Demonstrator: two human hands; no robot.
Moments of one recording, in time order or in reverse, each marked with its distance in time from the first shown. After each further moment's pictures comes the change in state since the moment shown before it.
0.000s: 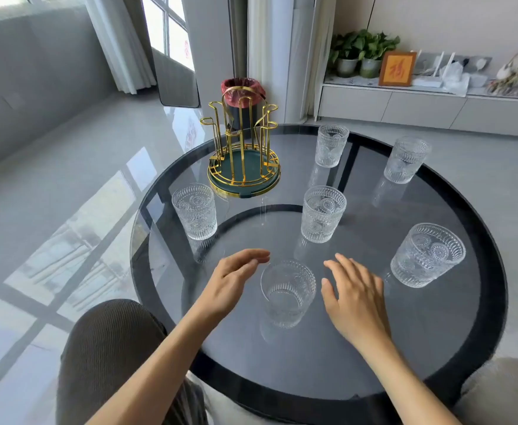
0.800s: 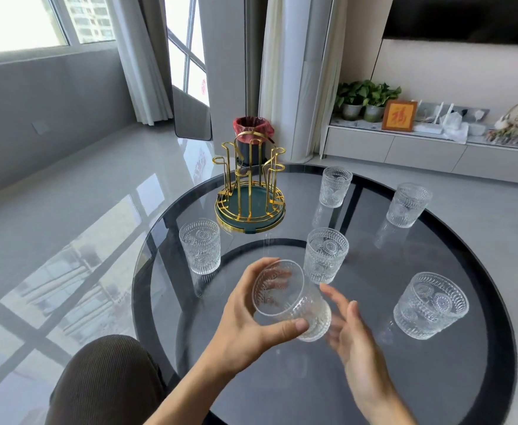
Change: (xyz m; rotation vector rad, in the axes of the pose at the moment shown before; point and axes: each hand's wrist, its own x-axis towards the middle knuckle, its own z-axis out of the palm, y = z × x) left_hand -0.018 0.050 0.023 -0.097 0.128 0.300; right_hand 0.001 -0.034 -0.052 1.436 -0.318 0.336
